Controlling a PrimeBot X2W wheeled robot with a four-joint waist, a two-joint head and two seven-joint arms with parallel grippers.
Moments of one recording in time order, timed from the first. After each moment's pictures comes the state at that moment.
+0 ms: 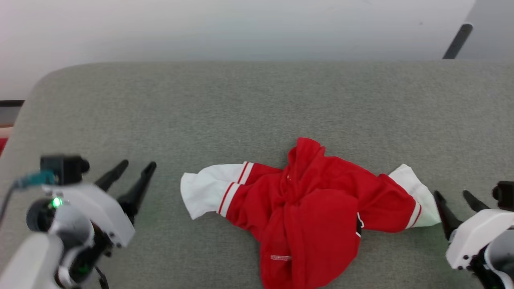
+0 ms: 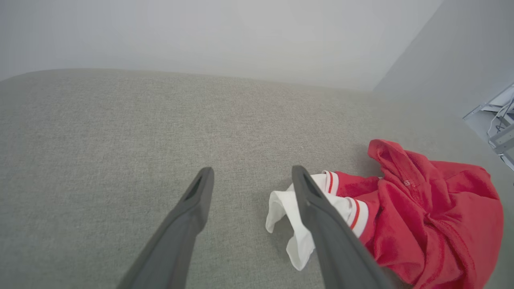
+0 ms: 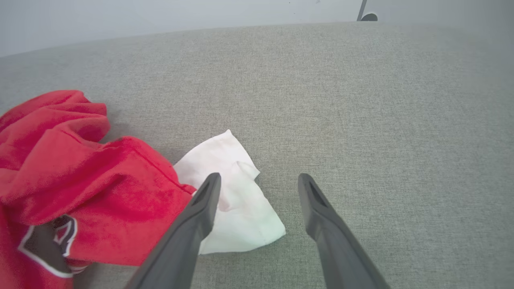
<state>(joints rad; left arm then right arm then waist) -0.28 0.53 -0.21 0.08 -0.80 -0.08 0.25 -0.13 -0.20 -0.11 0.06 0.30 0.13 0.41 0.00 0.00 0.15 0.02</state>
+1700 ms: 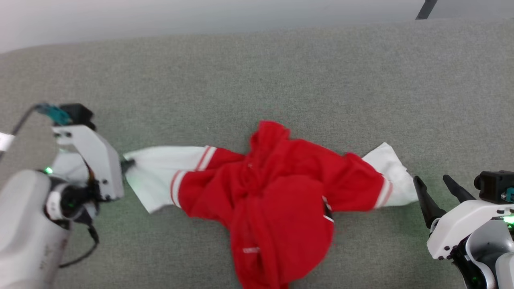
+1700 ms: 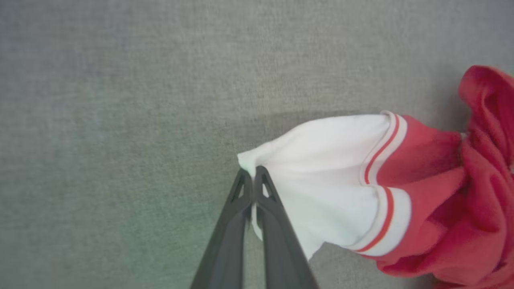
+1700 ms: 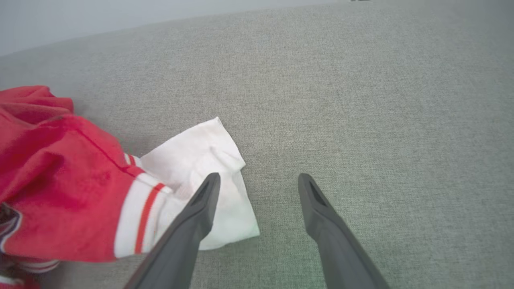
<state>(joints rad) -0.63 0.57 -0.35 0.40 -0.89 0.01 0.75 -0.18 -0.14 -0.06 0.06 0.28 0.13 0.34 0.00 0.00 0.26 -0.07</state>
